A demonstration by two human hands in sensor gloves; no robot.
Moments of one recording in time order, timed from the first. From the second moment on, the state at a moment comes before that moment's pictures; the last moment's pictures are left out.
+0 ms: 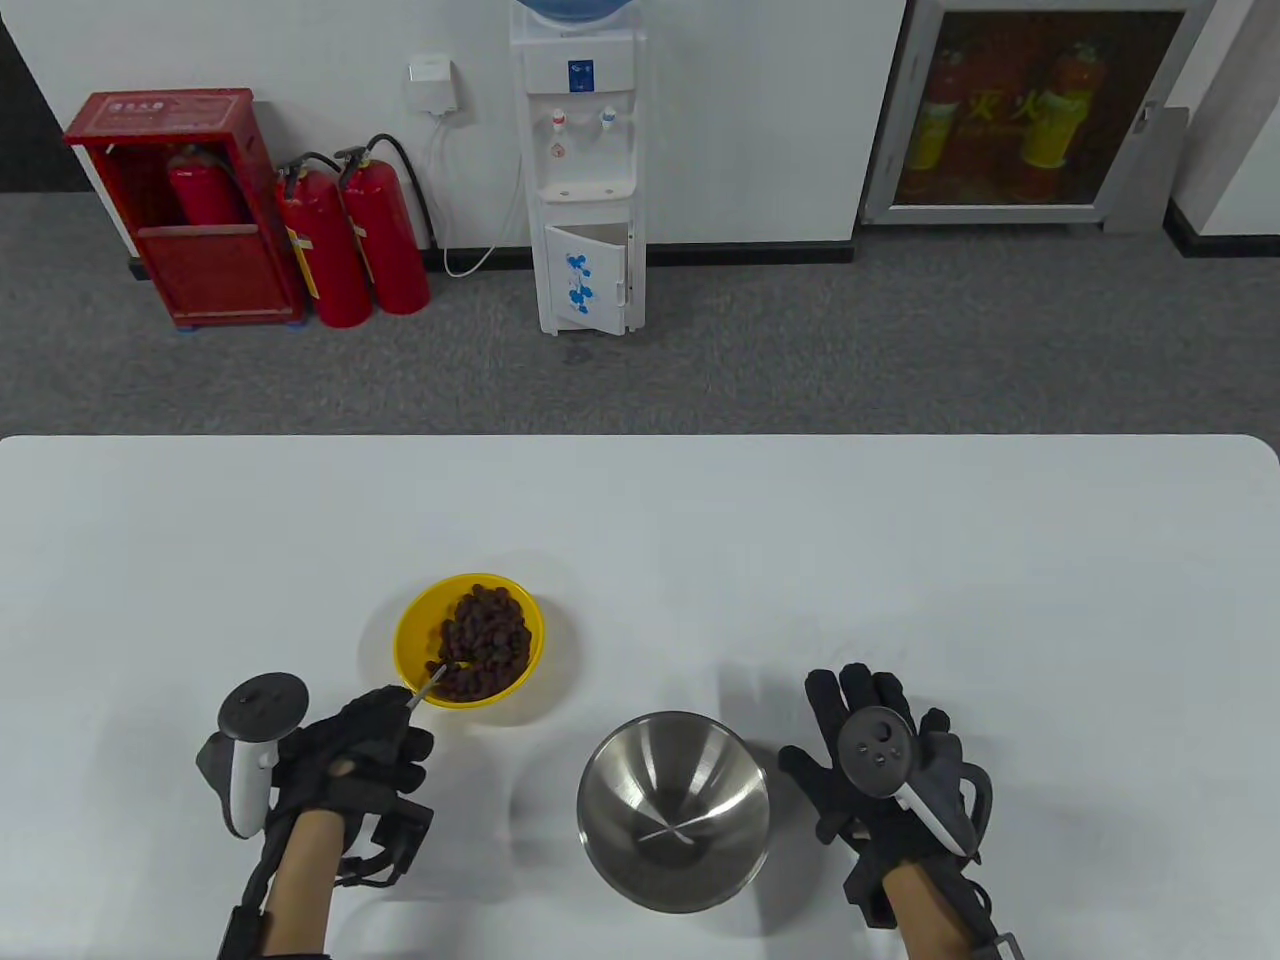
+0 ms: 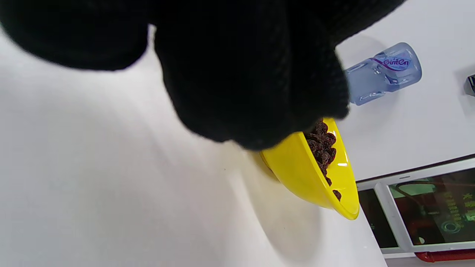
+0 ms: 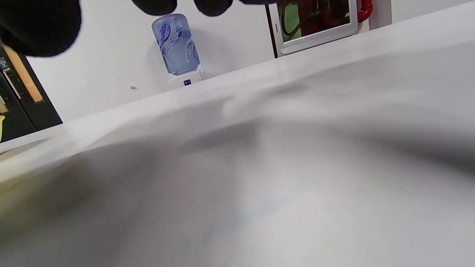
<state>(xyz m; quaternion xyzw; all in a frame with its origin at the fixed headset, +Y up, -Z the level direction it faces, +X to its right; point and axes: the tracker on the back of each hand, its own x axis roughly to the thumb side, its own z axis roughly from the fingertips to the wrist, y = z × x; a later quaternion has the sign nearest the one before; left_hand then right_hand) -0.318 -0.767 -0.310 -0.13 0.20 0.50 0.83 0.195 -0.757 -0.292 -0.03 0.02 0.99 0.14</state>
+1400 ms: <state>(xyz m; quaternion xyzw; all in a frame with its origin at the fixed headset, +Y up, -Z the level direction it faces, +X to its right) -0.301 -0.753 -0.281 -0.13 0.14 0.62 0.76 0.190 -0.755 -0.289 -0.05 0.02 1.00 0.05</state>
